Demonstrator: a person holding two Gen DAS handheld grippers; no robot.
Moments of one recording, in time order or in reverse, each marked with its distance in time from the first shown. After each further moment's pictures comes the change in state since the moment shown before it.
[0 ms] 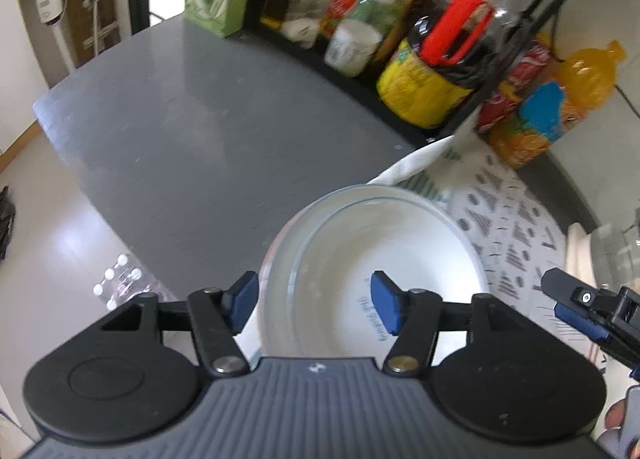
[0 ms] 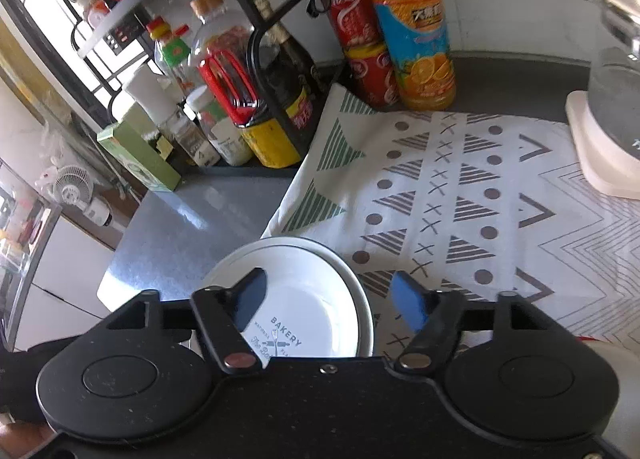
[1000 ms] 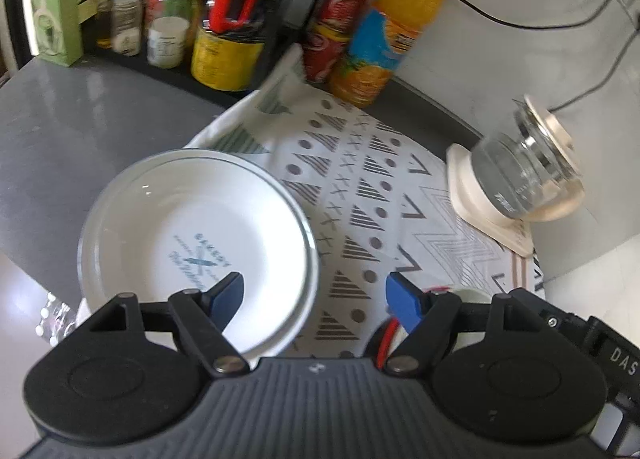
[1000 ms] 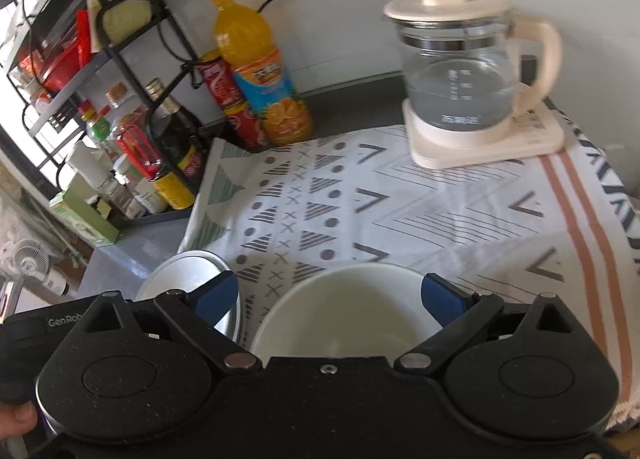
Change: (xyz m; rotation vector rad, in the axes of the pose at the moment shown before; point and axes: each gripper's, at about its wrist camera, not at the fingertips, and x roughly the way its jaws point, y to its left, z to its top) left arm -0.023 -0.113 -0.058 0.257 0.033 -0.220; right arm -0.102 -0.088 -0.060 0.192 -0.163 -0.180
